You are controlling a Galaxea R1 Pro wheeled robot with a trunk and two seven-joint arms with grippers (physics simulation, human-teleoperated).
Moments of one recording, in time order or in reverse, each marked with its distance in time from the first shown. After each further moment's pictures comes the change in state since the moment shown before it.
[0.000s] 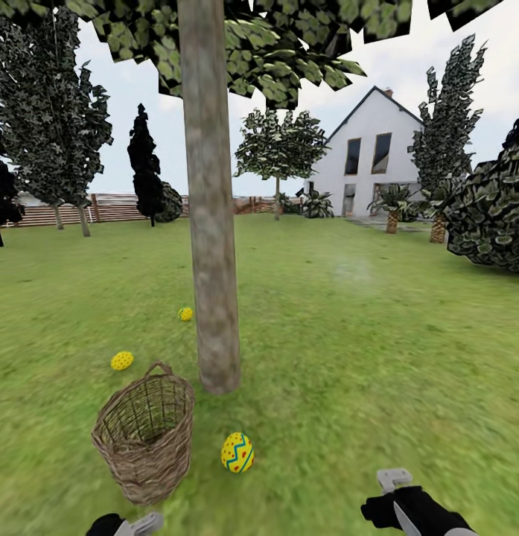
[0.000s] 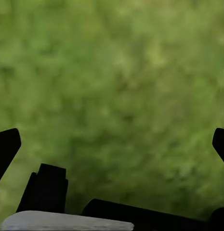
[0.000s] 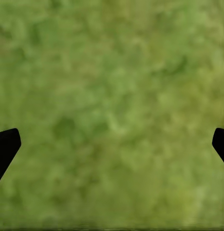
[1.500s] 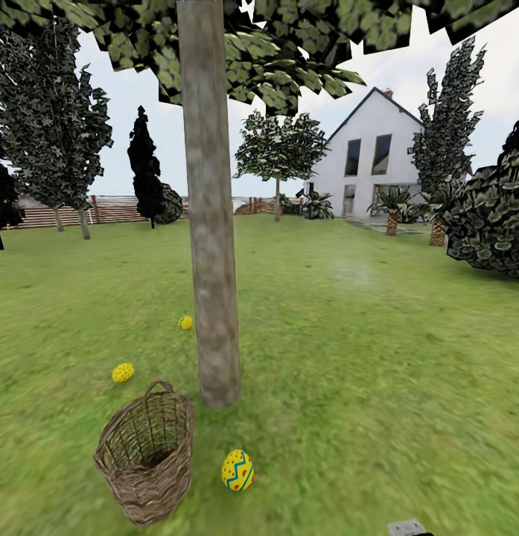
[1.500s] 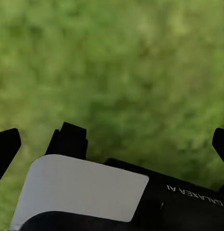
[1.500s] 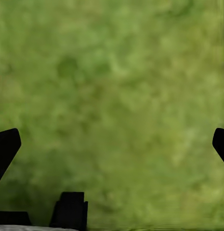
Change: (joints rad) left arm 0.000 0.050 0.000 0.330 -0.001 -0.258 -0.005; right arm 0.001 0.005 0.049 0.266 -0.001 -0.079 0.002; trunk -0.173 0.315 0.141
